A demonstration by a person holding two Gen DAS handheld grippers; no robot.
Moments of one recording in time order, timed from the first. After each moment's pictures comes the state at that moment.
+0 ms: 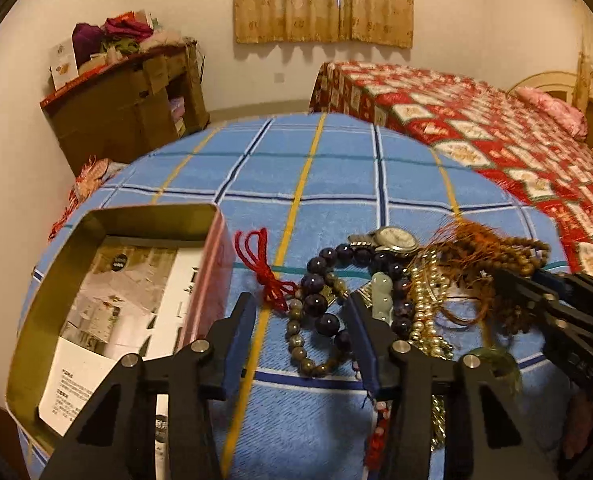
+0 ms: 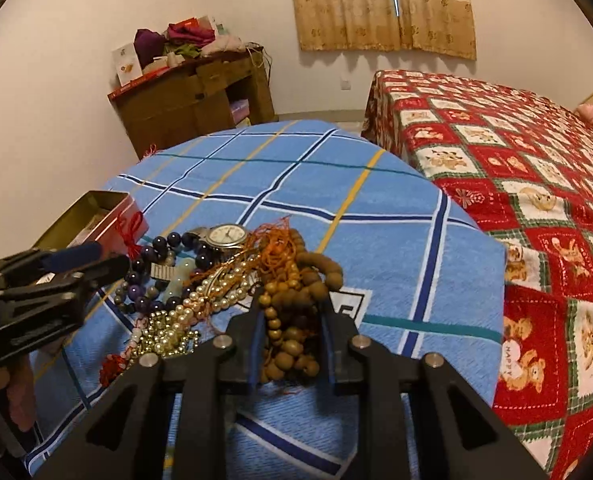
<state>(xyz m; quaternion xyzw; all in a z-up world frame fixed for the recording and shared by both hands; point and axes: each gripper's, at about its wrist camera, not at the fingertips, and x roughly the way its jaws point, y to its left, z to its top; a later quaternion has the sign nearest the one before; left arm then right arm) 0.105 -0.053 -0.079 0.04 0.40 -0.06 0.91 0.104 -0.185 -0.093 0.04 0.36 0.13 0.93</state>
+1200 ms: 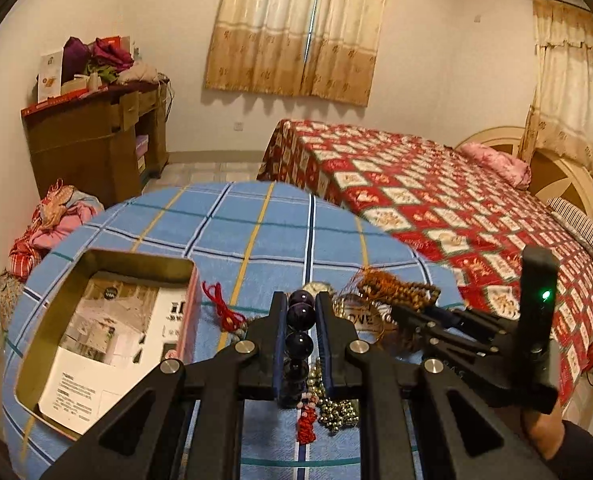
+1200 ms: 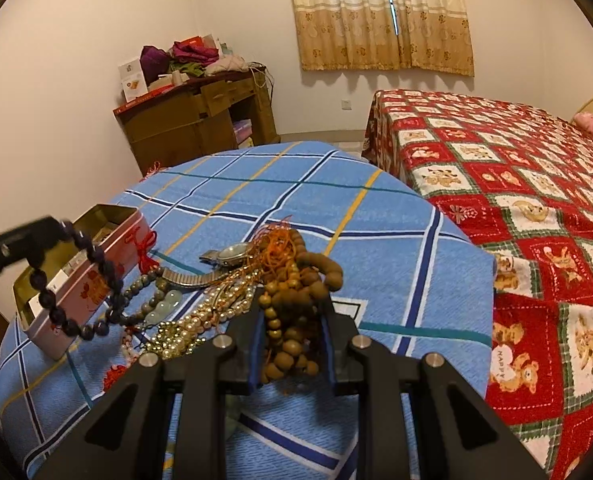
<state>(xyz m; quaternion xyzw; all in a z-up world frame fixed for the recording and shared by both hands) 0.046 -0.039 -0.006 -0.03 0.30 -0.16 0.94 0.092 -0.189 -0.086 0.04 0.32 0.13 0.94</state>
